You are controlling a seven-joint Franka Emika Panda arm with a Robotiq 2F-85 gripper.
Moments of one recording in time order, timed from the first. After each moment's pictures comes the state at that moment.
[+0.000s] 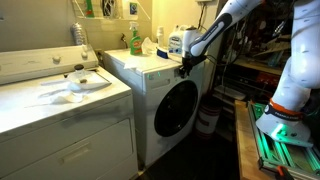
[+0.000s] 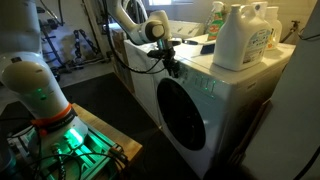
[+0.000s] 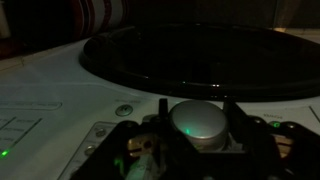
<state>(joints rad) -0.15 0.27 -0.20 -2.19 -0.26 2.57 0.27</state>
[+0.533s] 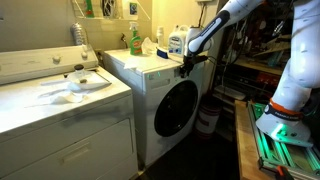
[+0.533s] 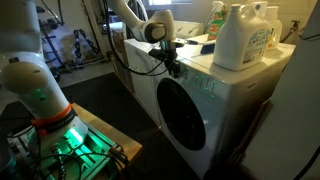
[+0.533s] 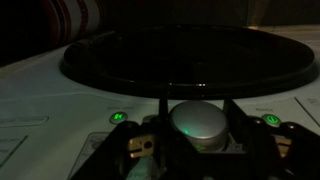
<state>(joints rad) -0.20 0.27 -0.18 -2.19 -0.01 2.58 0.07</state>
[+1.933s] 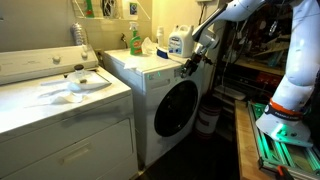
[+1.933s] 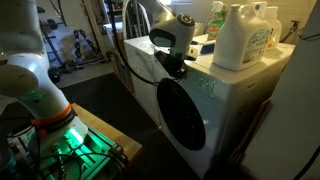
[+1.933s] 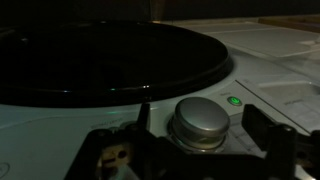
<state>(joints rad) -0.42 0.28 -0.14 -2.14 0.77 2.34 -0.74</state>
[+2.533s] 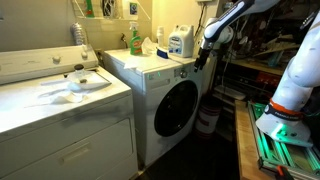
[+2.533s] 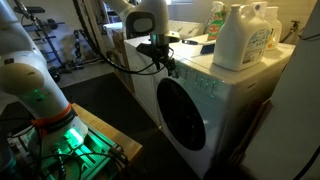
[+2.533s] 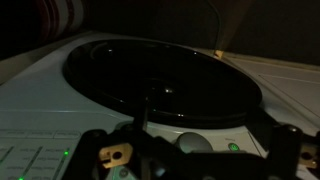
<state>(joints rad) -0.29 -0.06 -0.19 -2.45 0.13 2.50 -0.36</state>
